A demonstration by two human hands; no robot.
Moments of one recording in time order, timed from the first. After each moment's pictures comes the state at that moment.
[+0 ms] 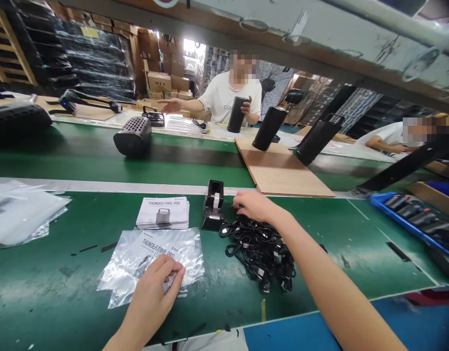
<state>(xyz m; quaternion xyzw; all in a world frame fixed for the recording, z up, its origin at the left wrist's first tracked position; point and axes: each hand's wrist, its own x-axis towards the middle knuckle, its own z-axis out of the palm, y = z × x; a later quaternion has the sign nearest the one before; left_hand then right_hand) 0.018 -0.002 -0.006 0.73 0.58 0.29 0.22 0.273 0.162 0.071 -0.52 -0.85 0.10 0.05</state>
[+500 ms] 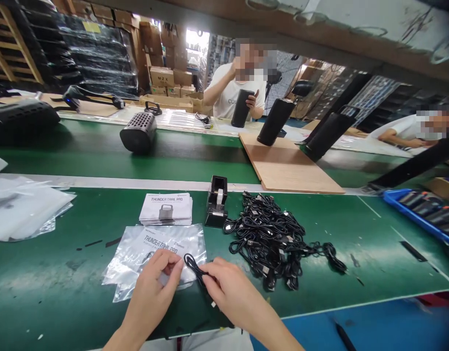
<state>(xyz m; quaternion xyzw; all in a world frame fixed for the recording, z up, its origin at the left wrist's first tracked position) 0.016 0.000 -0.007 0.67 0.60 0.35 0.27 0.193 0.006 0.038 -0.50 -0.79 0.34 0.10</state>
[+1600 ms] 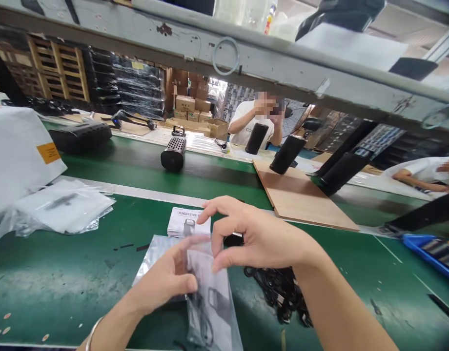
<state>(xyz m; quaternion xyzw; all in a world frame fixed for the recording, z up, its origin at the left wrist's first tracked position) -0.020 0.018 0.065 0.46 0.33 0.45 0.69 0.157 0.078 0.197 -0.14 -0.94 0.29 0.14</state>
